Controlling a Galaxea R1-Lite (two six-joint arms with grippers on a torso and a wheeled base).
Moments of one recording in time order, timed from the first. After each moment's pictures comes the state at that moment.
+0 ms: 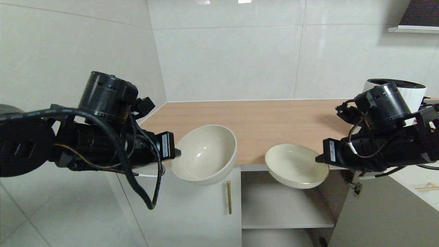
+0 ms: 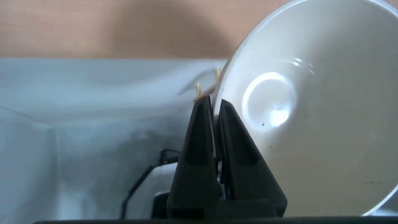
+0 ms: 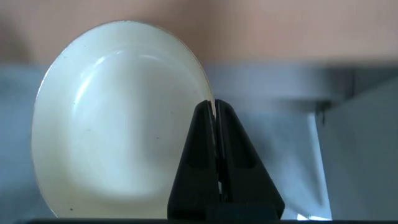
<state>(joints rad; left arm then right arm) -0.43 1.62 -1.12 0.19 -0.04 -0.48 0.43 1.63 -1.10 0.22 -0.02 0.47</state>
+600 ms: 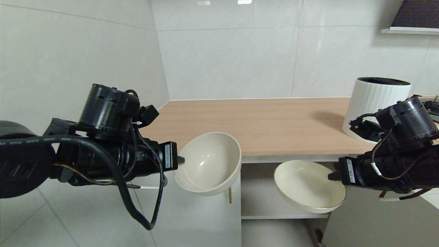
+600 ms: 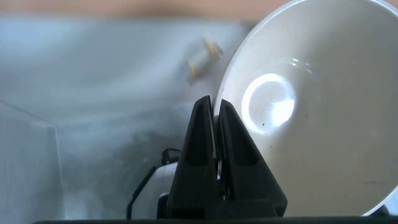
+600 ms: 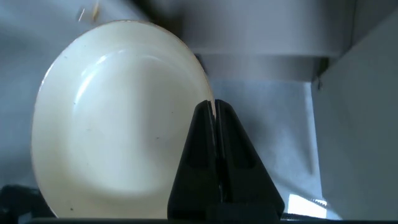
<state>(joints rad) -0.46 1.60 -1.03 0.11 -0.04 -0.47 0.42 1.53 -0.95 0.22 0.01 0.43</state>
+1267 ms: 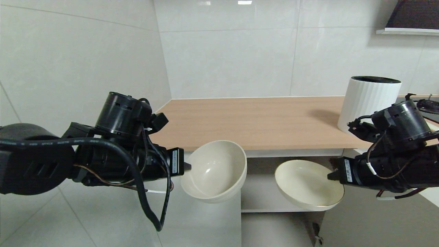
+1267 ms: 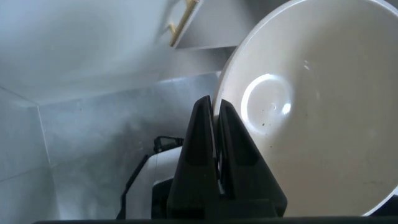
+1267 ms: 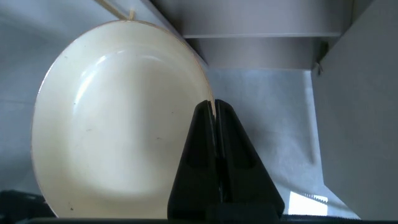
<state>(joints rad) -0.47 1.65 -1.03 0.11 -0.12 -0.47 0.41 1.56 -0.94 0.18 0.01 0.44</state>
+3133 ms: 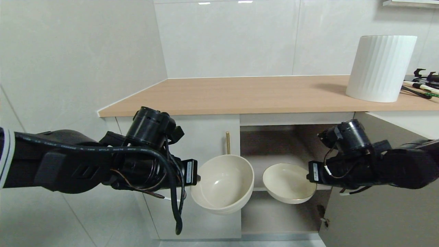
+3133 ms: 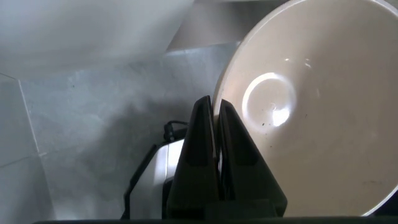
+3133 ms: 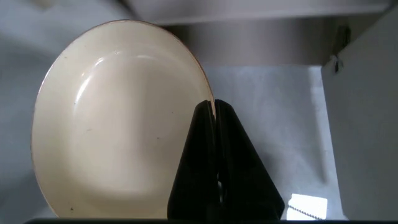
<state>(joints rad) -0.50 1.76 -1.04 0.11 -0.11 -0.48 0.39 1.86 -0.94 -0.10 -0.04 0.44</state>
